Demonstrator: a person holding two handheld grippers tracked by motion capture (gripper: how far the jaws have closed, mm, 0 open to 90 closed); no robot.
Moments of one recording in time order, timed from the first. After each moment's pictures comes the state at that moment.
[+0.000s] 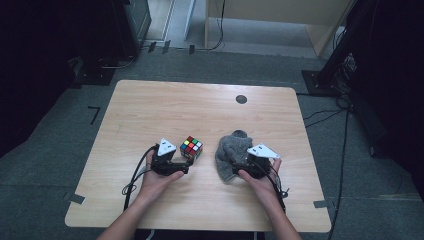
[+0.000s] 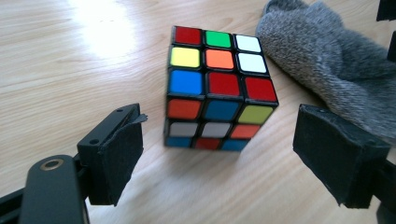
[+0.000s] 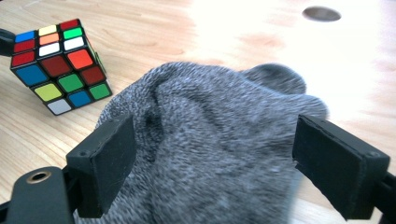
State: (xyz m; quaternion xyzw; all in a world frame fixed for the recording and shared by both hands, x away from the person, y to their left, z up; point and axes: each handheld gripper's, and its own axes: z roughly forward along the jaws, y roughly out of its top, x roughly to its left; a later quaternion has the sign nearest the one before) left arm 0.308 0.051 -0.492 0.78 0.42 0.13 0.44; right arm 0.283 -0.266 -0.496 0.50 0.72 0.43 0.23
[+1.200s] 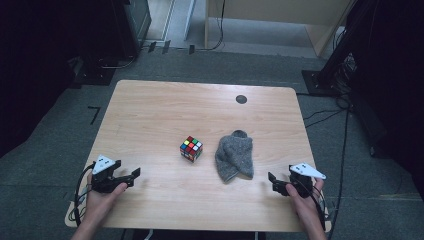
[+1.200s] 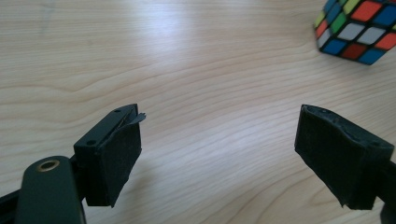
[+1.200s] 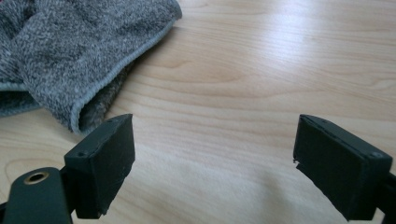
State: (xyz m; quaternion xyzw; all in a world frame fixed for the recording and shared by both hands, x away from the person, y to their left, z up) left arm 0.262 0.203 -0.504 0.74 0.51 0.19 0.40; right arm 0.224 -0.378 -0.508 0.56 0.70 0.38 0.24
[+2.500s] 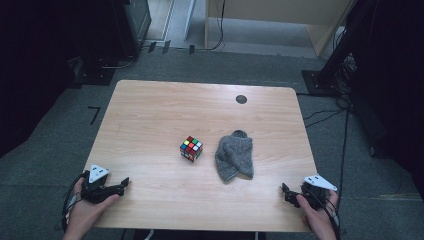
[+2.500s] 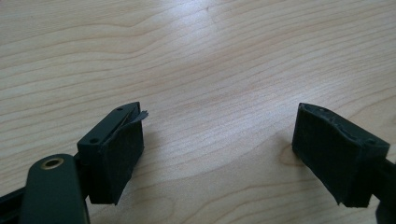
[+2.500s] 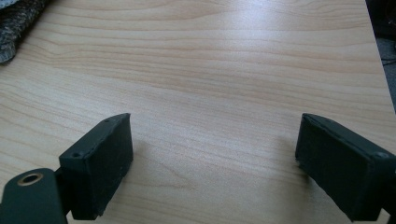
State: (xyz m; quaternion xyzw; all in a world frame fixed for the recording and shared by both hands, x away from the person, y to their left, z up) left arm 0.246 0.223 -0.517 0.77 0.51 0.22 0.32; right arm 0.194 -0.409 -0.525 0.61 0.68 0.31 0.25
